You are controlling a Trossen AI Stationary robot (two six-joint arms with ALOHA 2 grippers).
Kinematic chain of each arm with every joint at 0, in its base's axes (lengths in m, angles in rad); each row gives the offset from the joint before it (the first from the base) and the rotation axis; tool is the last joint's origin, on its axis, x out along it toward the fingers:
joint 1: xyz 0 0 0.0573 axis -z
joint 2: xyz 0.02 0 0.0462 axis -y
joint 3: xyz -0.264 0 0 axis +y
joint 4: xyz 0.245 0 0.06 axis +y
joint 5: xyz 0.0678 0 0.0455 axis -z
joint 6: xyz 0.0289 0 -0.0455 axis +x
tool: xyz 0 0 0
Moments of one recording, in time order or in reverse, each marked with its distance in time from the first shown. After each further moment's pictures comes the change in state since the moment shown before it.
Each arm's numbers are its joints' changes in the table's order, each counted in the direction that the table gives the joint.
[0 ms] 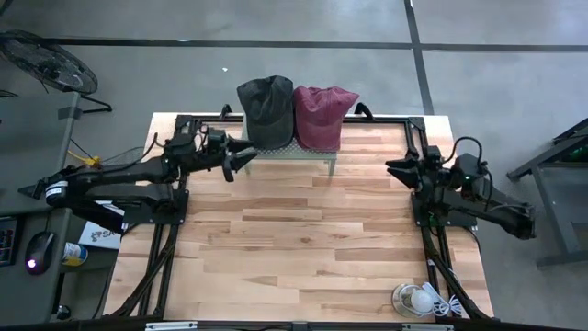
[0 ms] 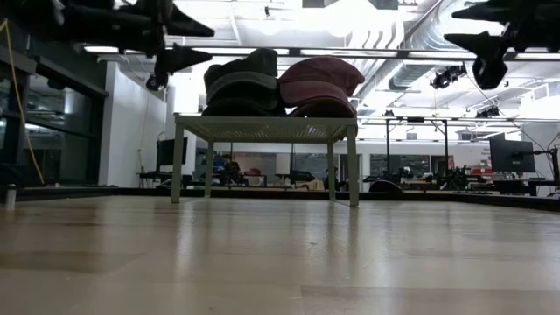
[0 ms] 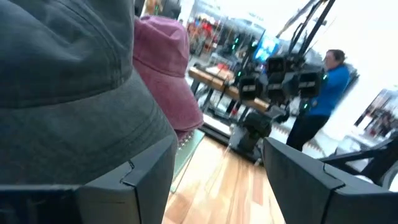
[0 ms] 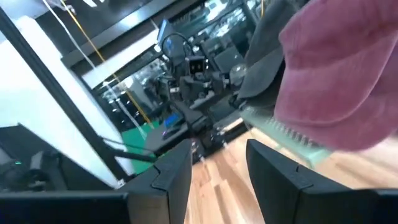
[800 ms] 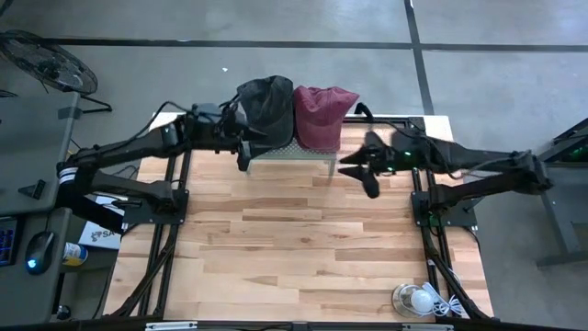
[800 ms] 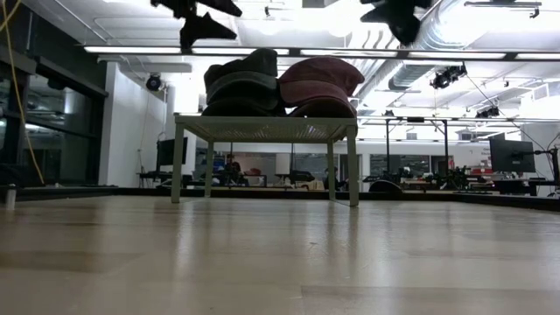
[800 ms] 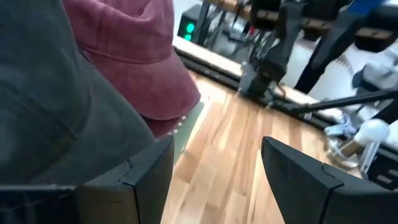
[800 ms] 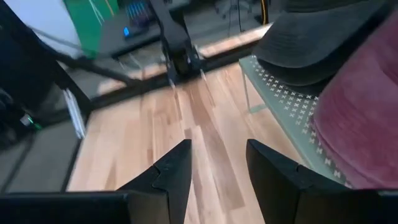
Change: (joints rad) left arm -0.003 -0.271 -0.633 0.748 0.063 0.141; right arm -0.214 -1.010 -0.679 0.178 0.119 -0.298
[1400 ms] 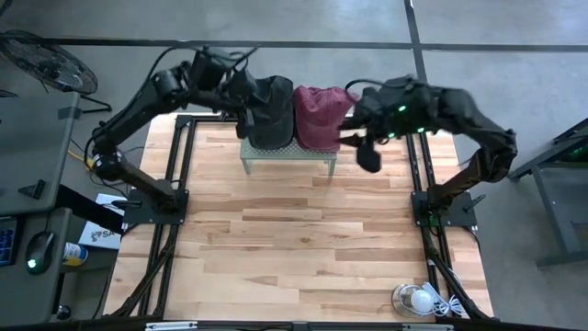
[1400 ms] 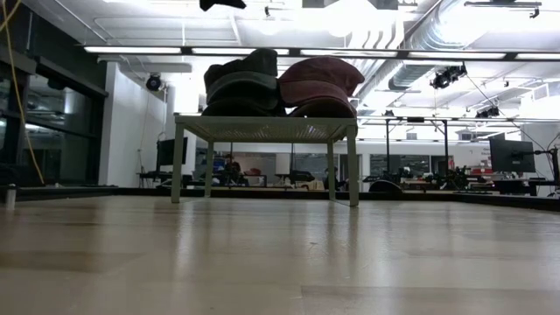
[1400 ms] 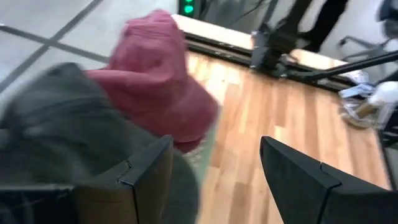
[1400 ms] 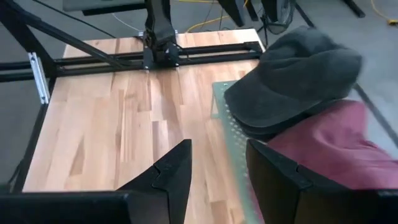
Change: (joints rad) left arm -0.162 -0.374 -0.825 0.695 0.128 0.303; right arm -0.001 -0.502 -1.159 0.881 0.093 -0.269
